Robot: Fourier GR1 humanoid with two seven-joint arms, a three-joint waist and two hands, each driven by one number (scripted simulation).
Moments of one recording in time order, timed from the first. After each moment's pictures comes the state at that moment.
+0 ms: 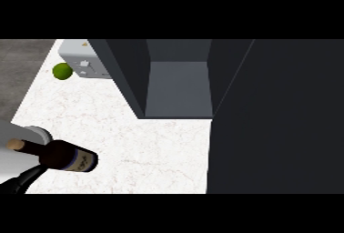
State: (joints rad) left arm 0.23 0.02 0.26 -2.14 0.16 0.27 0.18; right arm 0.11 -0.06 0.05 -2.41 -0.18 0.16 0.41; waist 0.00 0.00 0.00
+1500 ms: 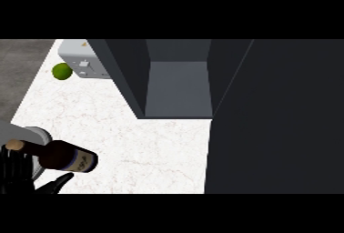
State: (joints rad) left arm 0.24 0.02 0.35 -1.53 0.26 0.05 -0.28; right arm 0.11 -0.03 0.08 -2.42 -0.13 0.17 0.41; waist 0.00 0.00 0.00
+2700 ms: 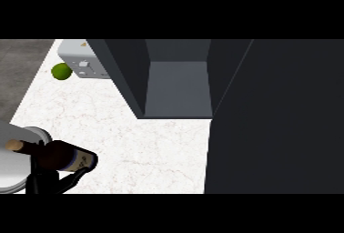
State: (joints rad) left arm 0.04 0.07 0.40 -1.00 0.34 -0.09 -0.58; right arm 0.09 -0.03 0.05 -2.42 -0.13 0.18 0.42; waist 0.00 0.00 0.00
